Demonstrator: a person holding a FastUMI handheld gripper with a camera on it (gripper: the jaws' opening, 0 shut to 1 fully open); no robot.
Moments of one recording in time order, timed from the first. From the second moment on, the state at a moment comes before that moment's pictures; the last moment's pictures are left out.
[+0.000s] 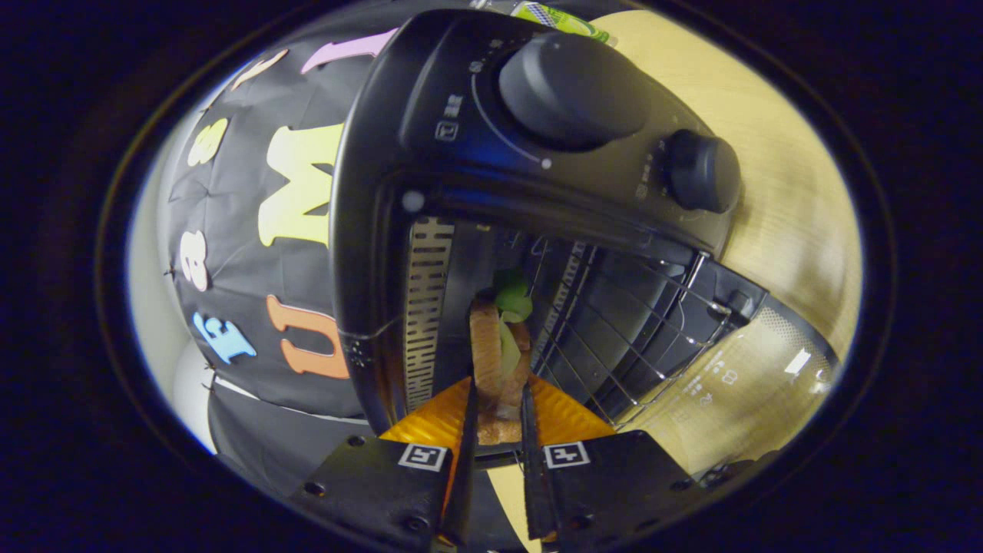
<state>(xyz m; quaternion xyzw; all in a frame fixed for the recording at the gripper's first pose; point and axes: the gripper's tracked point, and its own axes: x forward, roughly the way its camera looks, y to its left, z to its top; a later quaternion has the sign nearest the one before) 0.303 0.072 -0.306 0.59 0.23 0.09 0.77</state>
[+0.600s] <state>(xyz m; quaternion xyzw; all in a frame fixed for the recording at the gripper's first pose) 0.273 0.097 -0.321 0.47 0.33 0.07 0.82</state>
